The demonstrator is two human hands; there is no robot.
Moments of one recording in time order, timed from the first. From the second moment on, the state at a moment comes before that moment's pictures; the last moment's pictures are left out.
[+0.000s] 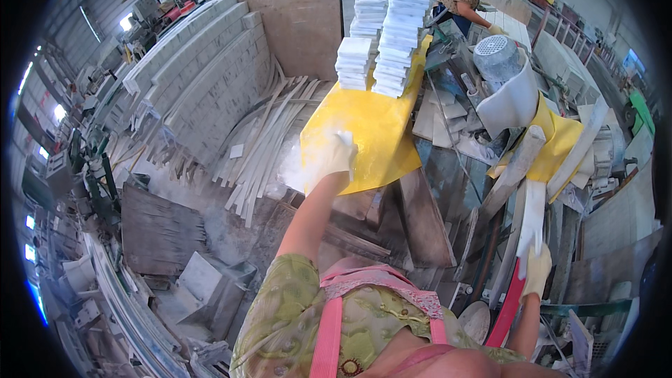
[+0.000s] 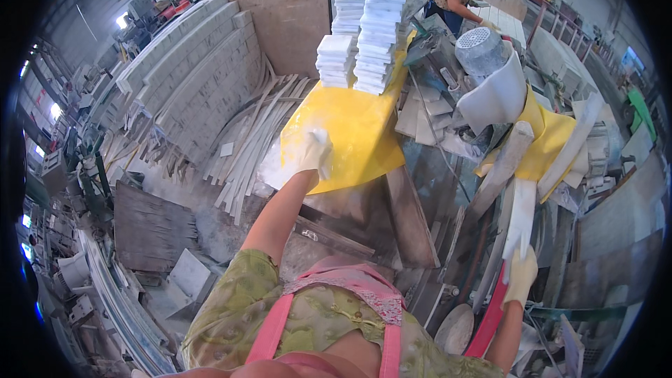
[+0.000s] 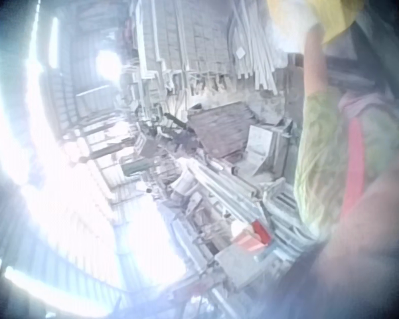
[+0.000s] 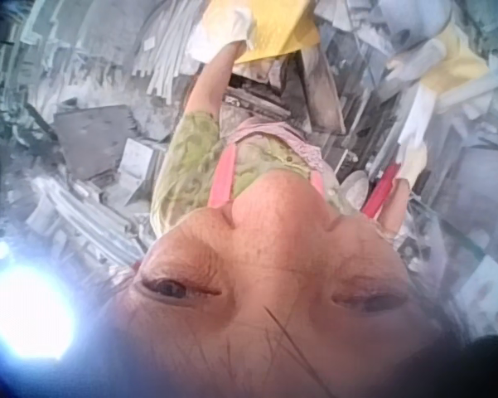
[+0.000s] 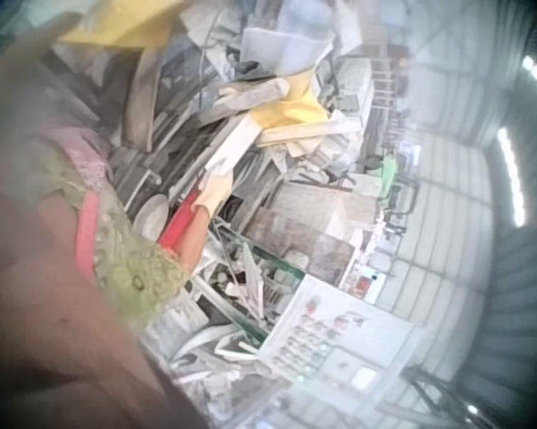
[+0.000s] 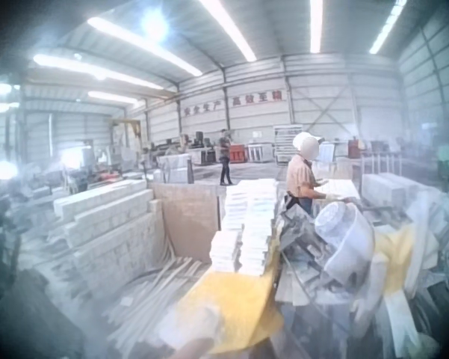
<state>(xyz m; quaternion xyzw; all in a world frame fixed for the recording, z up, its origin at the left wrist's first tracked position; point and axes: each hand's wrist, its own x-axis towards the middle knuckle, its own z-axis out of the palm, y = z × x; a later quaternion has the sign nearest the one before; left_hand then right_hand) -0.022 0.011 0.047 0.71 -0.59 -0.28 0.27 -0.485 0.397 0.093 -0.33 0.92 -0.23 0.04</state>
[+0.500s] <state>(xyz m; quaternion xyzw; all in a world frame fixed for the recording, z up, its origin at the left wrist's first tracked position) -0.008 0.007 0.045 0.62 -0.67 -0.32 0.27 -0.145 0.059 0.038 -0.40 0.66 -0.57 0.29</state>
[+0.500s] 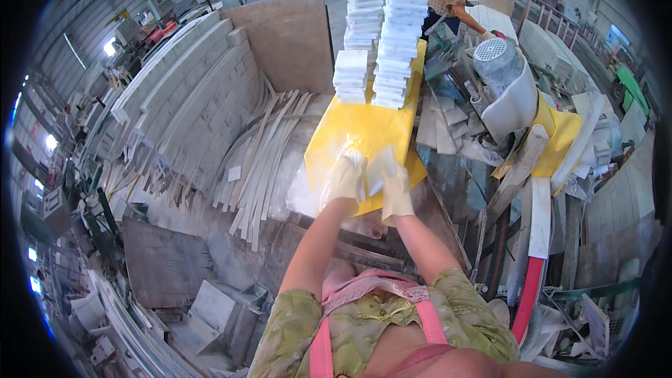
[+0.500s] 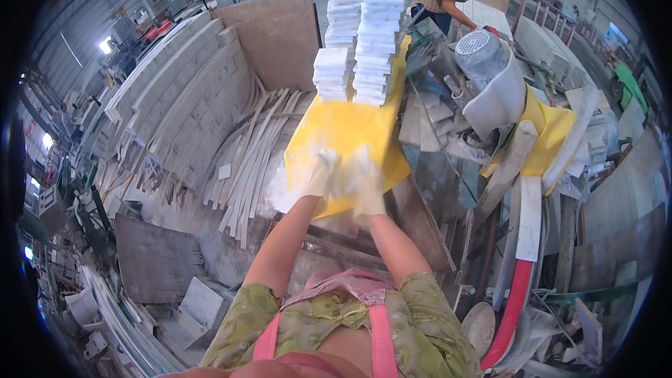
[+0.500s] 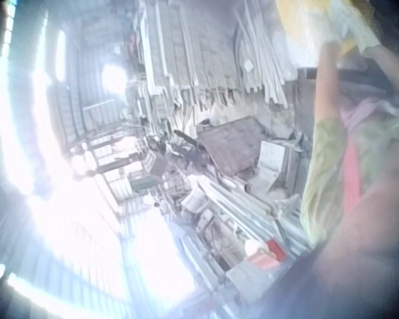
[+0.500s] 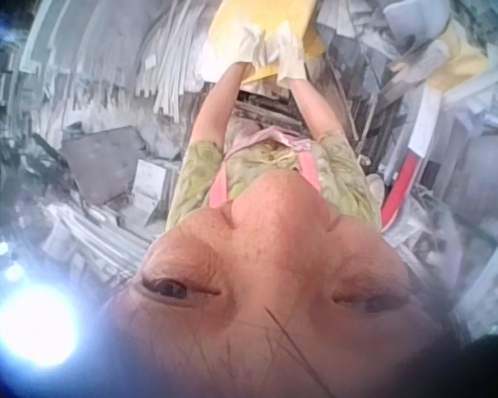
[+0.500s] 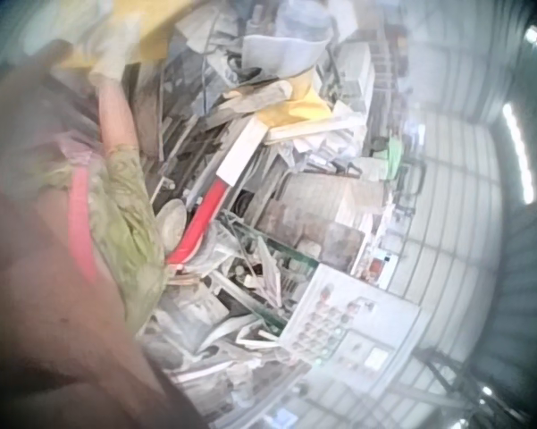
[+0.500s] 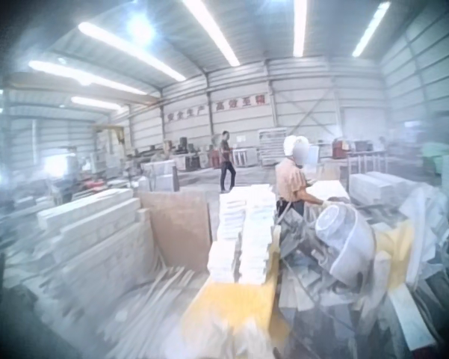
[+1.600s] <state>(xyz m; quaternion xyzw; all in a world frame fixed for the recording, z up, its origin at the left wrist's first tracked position) -0.043 0.049 0.118 0.66 -0.60 -0.35 0.29 -0.440 0.437 -0.020 -0.35 0.89 -0.29 -0.08</state>
